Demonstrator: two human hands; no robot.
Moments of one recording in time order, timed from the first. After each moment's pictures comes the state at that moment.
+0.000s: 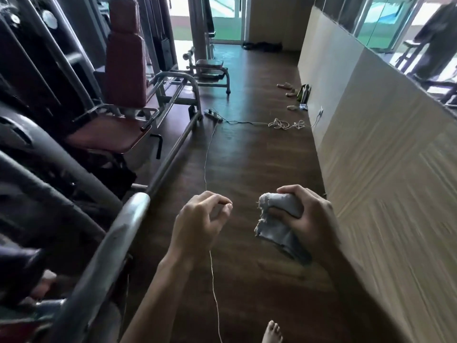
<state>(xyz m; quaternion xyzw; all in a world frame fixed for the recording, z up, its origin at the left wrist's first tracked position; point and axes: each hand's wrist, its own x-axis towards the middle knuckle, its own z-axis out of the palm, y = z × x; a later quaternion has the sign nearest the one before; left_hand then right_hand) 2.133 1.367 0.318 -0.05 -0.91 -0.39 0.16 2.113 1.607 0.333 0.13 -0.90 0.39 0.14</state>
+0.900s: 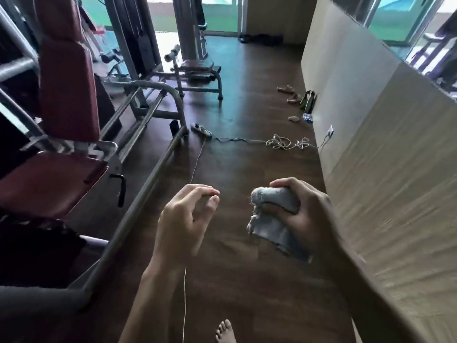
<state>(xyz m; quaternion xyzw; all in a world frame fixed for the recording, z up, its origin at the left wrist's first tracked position) 1.582 1.409 0.334 -0.03 -0.88 -0.43 0.21 1.549 1.649 0.346 0.14 -0.90 0.40 0.13</state>
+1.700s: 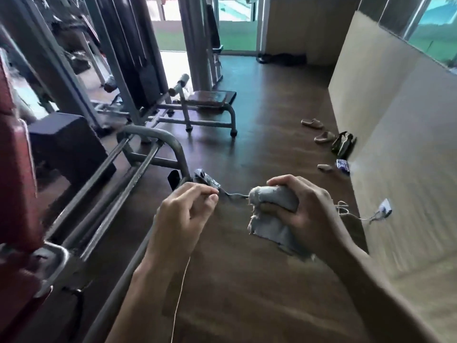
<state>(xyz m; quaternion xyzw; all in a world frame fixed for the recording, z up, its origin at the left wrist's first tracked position) 0.910 1.330 0.360 -0.02 -0.89 -0.39 0.23 0.856 1.572 0.368 0.22 -0.88 0.40 0.11</state>
